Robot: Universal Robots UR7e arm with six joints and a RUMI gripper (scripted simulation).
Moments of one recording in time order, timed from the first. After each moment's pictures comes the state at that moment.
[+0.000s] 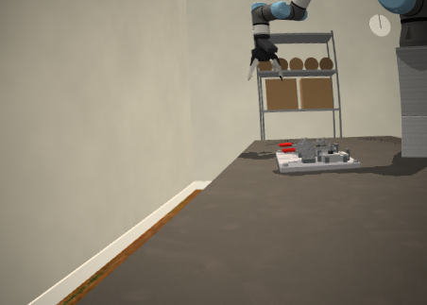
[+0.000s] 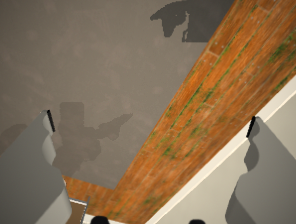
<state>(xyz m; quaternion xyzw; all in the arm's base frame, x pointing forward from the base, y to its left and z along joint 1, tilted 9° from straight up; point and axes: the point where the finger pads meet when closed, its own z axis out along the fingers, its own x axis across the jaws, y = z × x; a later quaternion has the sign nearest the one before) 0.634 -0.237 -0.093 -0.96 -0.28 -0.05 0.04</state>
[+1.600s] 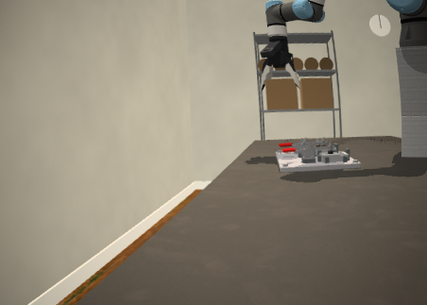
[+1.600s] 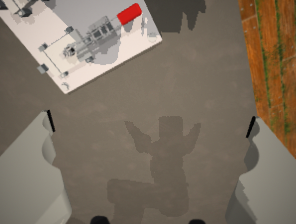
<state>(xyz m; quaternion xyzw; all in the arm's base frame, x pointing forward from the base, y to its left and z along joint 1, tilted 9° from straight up) 0.554 -0.071 -0.125 -0.99 0.15 -0.02 0.07</state>
